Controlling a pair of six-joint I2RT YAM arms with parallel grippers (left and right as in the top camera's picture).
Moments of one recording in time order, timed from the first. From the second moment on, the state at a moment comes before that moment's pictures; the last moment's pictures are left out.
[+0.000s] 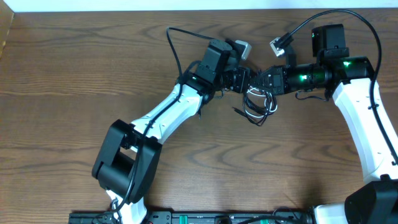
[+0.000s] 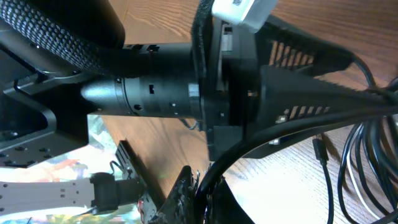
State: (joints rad) left arm -0.56 1.91 1.35 -0.11 0.41 -0.30; right arm 0.11 1.60 1.43 -0.94 -0.91 0.01
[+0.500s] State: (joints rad) left arm -0.65 1.95 1.35 0.00 0.41 -0.30; right arm 0.11 1.60 1.43 -0.96 -0.86 0.01
